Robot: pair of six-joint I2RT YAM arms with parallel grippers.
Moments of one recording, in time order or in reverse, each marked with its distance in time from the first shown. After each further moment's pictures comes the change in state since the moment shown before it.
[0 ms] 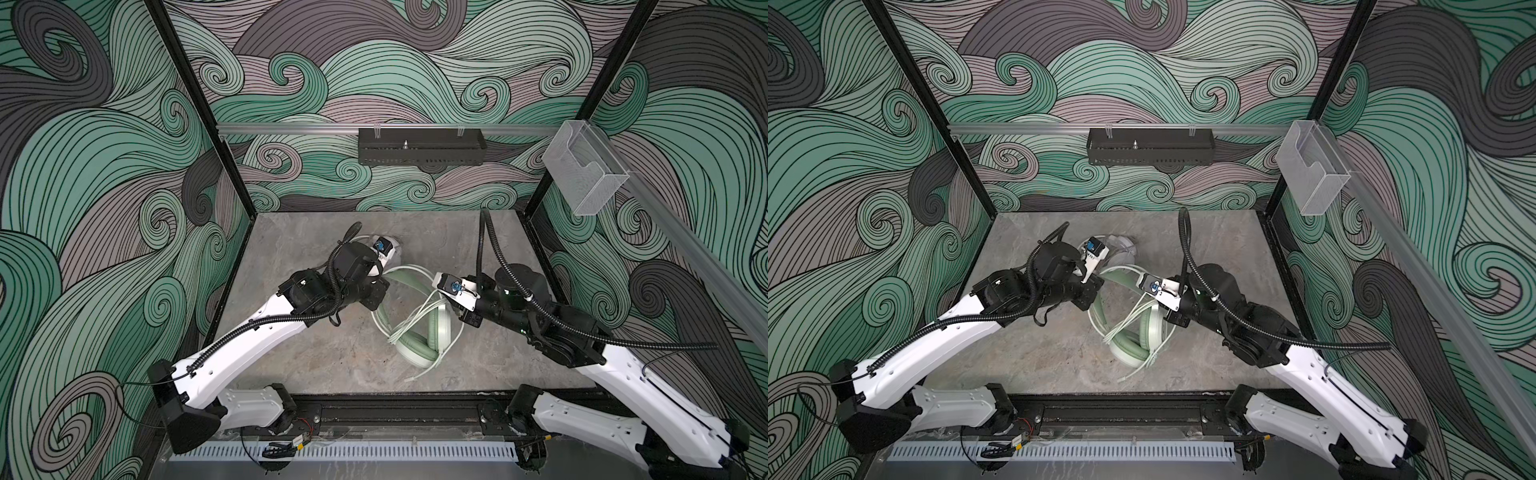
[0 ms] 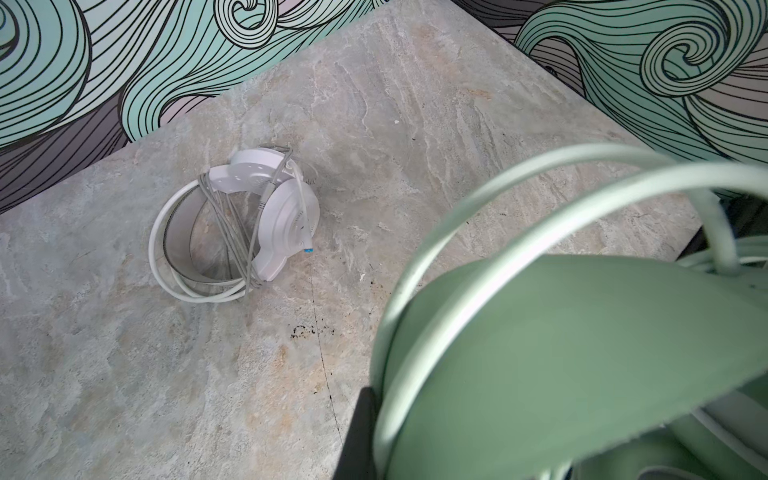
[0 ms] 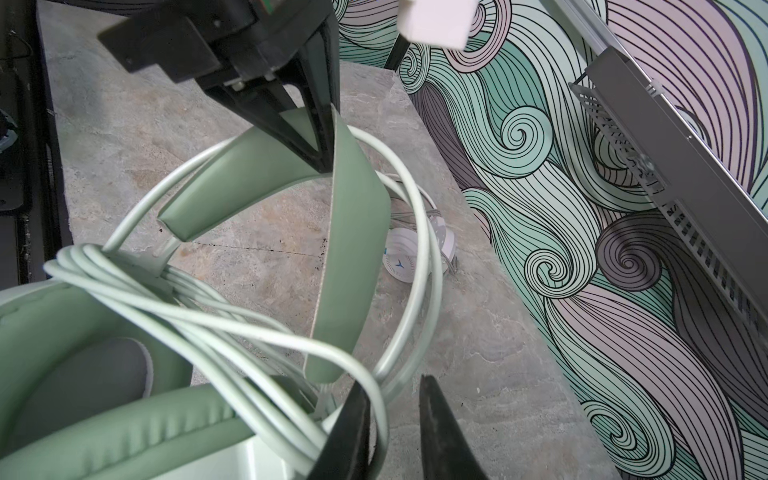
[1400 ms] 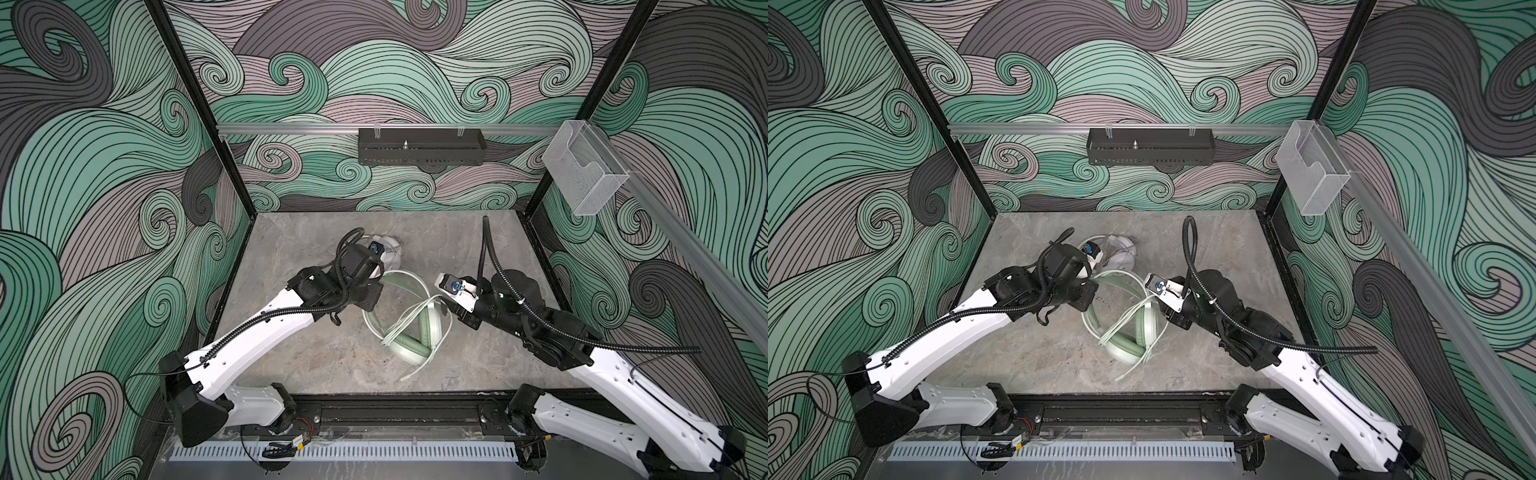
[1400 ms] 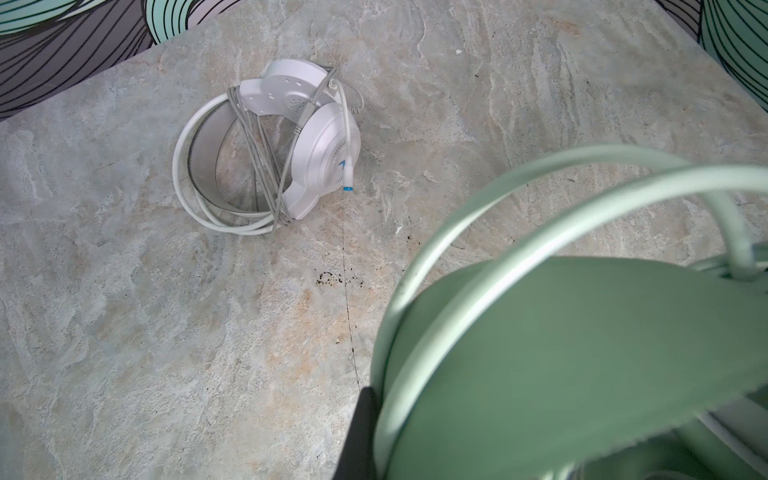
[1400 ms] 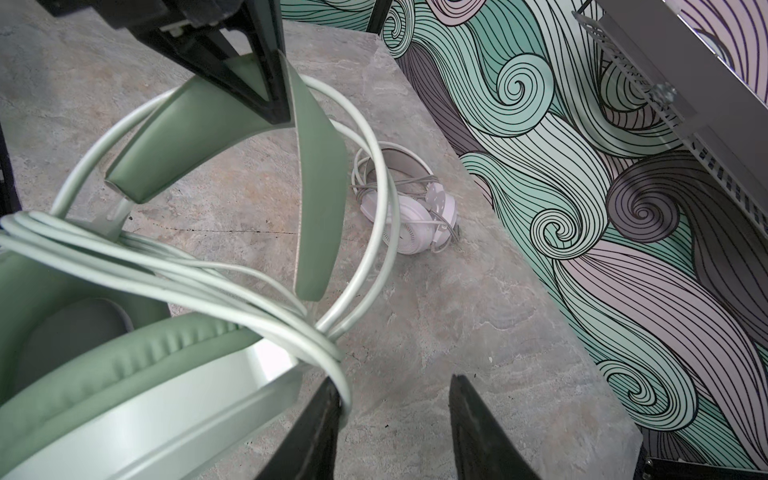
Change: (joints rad) left arm 0.037 0.055 -0.008 -0.104 -0.069 -0.094; right arm -0.056 -0.035 -0.131 0.068 0.005 0.048
